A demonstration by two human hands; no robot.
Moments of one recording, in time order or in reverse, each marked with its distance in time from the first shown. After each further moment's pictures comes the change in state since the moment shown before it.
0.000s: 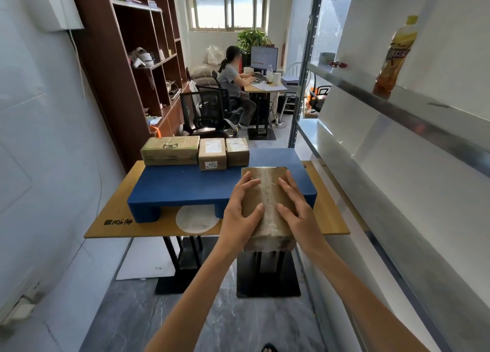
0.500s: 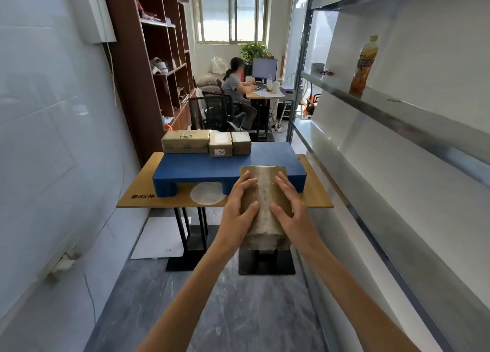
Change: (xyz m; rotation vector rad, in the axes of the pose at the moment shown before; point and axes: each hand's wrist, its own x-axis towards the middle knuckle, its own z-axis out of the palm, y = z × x) left_hand -0.184 0.103 -0.019 -0.007 -0.034 0.020; right_hand -0.189 -0.103 0.014 -0.103 0.033 -0.066
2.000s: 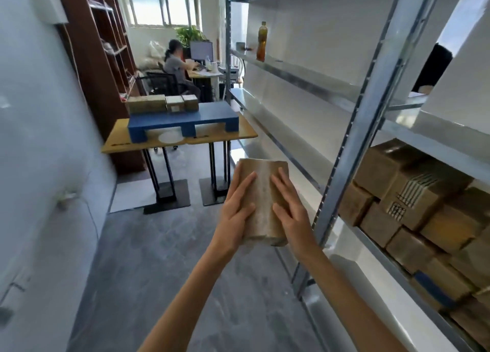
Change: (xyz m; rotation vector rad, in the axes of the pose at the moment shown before) left_hand -0.579 0.278 0.042 -0.263 -0.268 0.013; right_hand -0.623 -0.274 -0.053 -0.031 0.218 0.091
